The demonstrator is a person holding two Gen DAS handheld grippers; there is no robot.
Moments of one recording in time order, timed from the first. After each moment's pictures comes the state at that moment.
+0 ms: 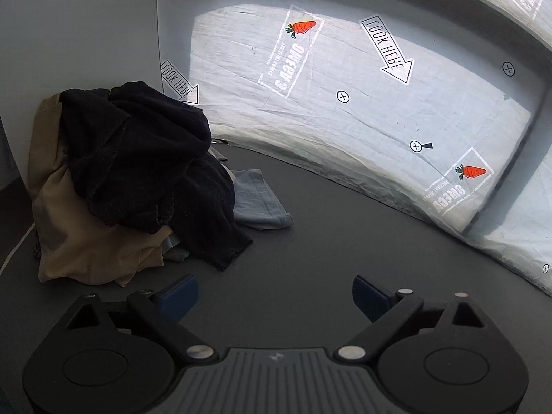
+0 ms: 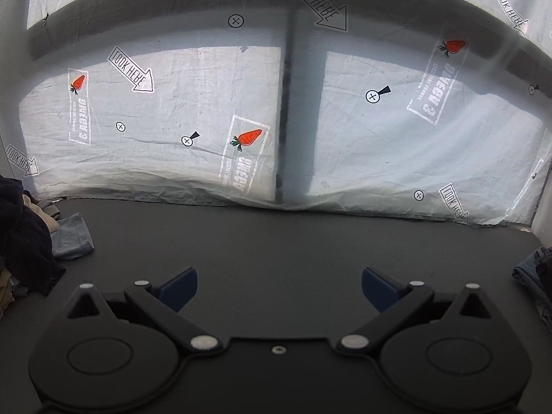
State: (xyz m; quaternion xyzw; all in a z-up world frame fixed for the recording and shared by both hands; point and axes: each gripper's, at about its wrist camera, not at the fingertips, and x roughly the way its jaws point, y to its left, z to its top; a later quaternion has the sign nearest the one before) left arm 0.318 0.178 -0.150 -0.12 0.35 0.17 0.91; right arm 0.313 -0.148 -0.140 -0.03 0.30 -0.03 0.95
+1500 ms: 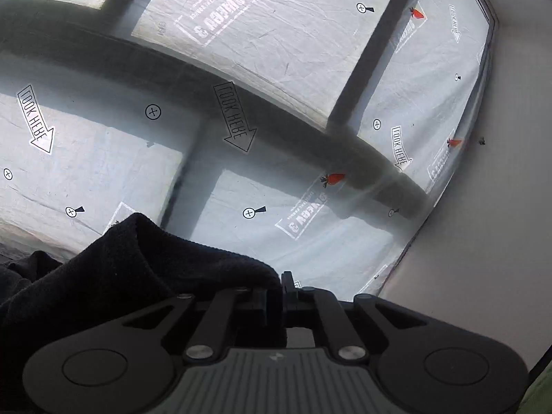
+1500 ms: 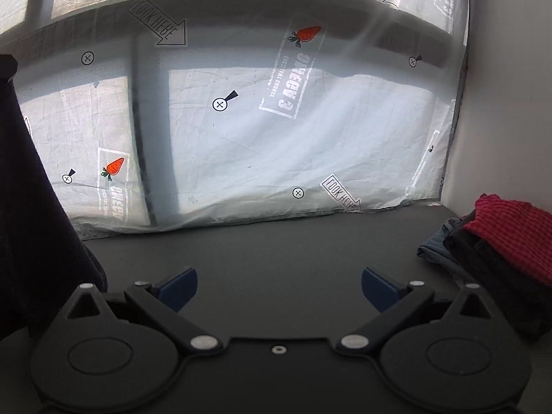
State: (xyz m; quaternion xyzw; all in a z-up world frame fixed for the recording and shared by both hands) left arm 0.313 -0.103 -0.017 -0.17 0.24 -0.35 0.89; right arm 0.265 -0.309 -0.121 0.02 0.26 -0.22 0.94
